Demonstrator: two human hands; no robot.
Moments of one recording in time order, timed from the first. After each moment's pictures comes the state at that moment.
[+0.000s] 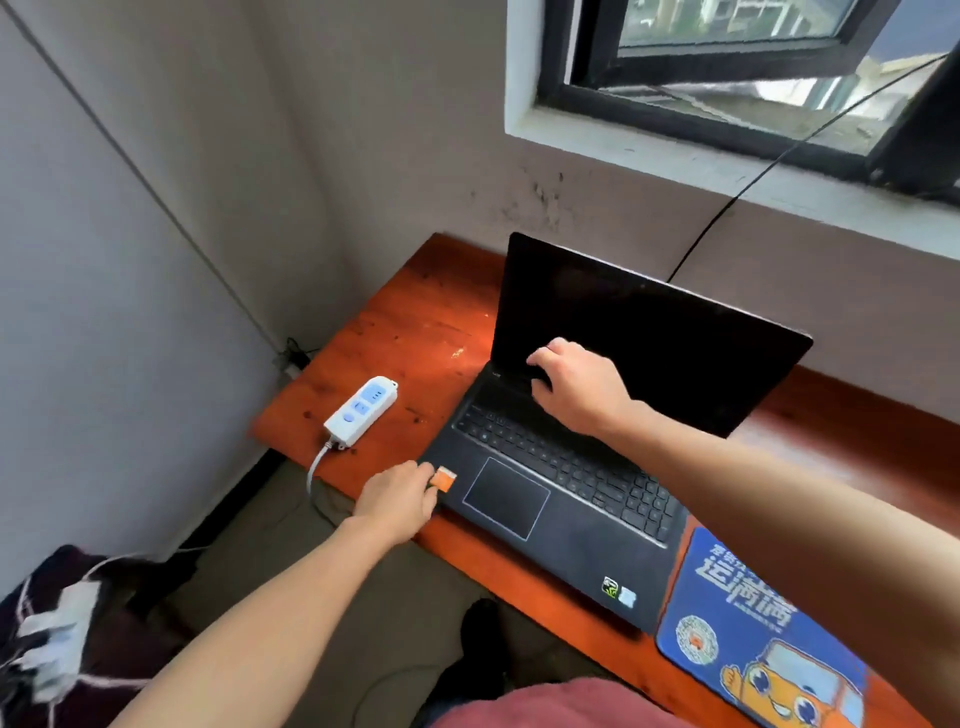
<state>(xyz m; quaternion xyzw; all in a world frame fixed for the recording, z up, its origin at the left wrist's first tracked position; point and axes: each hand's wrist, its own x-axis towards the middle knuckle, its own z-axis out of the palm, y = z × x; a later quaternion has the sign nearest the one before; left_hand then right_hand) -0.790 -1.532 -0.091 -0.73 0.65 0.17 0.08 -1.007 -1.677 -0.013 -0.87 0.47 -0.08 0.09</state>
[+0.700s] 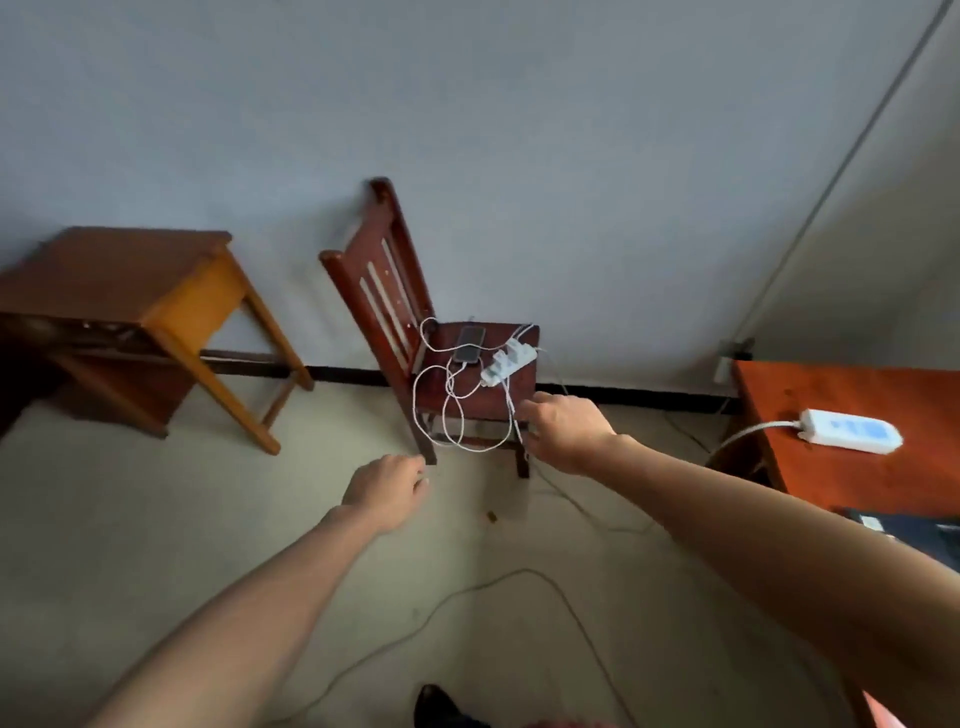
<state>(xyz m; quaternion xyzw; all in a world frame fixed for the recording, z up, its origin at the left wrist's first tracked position) -0.743 -0.988 -0.042 -0.98 0.14 0.11 -0.05 -0.736 -1.242 -0.008 -0.99 -0.13 0.03 0.09</state>
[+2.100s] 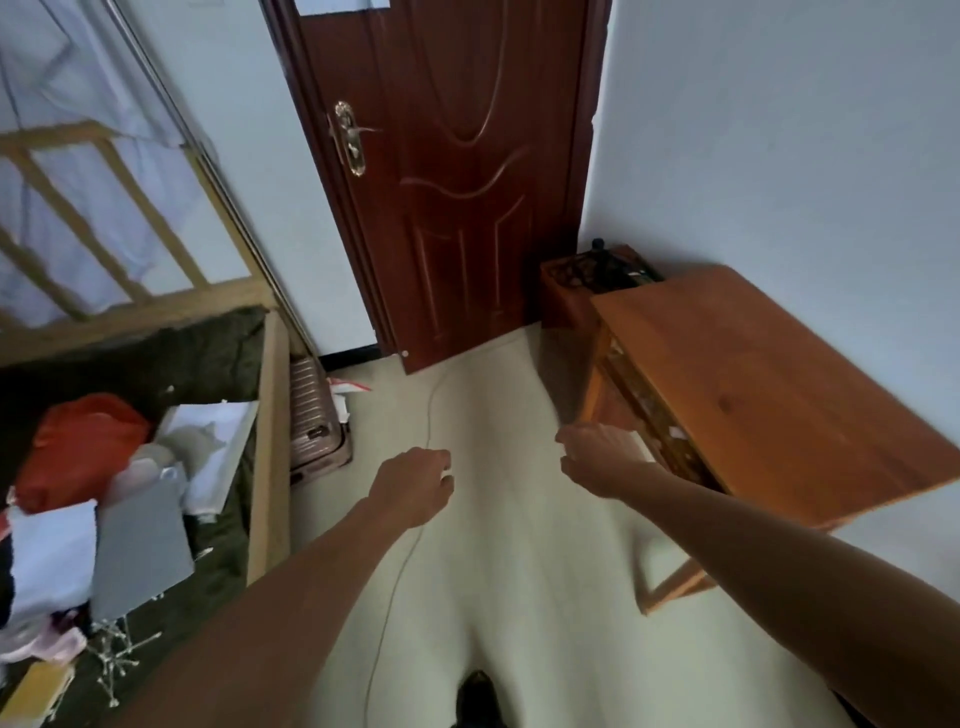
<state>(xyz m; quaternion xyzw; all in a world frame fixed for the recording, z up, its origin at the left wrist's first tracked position) -0.549 -0.086 -0.037 -0.91 -0.41 0.05 -0.10 -0.308 -0.200 -0.037 -0.79 -0.60 0.10 -0.01</state>
